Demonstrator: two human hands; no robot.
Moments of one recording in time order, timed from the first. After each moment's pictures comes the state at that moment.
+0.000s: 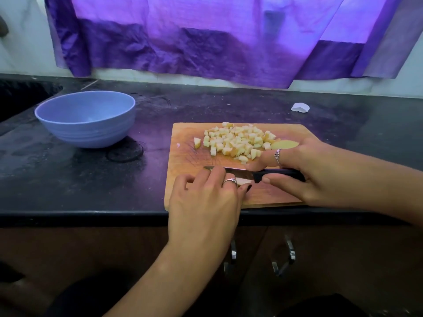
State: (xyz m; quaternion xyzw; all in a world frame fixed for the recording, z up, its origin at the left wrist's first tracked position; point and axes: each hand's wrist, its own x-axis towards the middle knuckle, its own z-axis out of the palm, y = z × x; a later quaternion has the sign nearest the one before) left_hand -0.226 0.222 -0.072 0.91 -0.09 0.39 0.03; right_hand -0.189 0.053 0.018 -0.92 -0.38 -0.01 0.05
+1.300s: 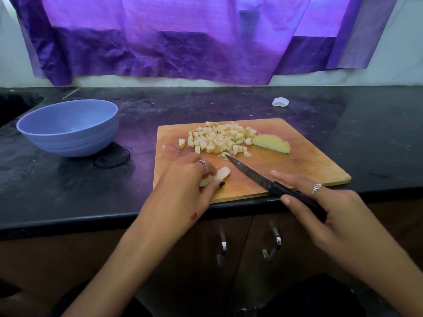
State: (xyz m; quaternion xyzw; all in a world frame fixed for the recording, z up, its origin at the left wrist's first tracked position) left_hand -0.207 0.247 -0.054 0.93 -0.17 0.21 0.23; right_hand -0.263 0.018 -0.046 -0.93 -0.19 -0.17 0.27
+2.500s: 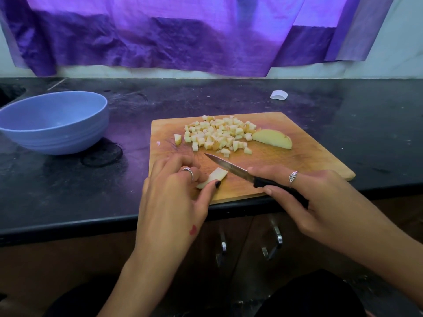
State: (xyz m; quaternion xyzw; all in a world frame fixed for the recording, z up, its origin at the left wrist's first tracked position) left_hand -0.218 0.246 -0.076 0.90 -0.08 0.29 0.32; right_hand -0.240 0.035 -0.028 -0.94 -0.26 -0.13 0.17
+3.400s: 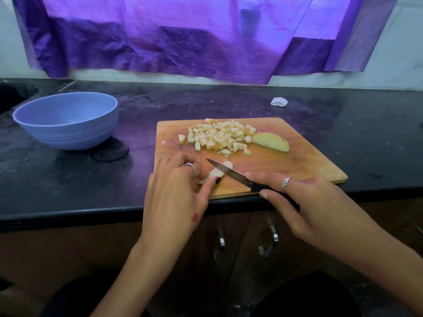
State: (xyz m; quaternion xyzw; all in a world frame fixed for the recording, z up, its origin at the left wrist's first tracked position) left_hand -0.219 0.244 -0.075 0.90 -0.06 0.28 0.31; right_hand -0.251 0.037 -0.030 -0.95 -0.26 -0.12 0.13
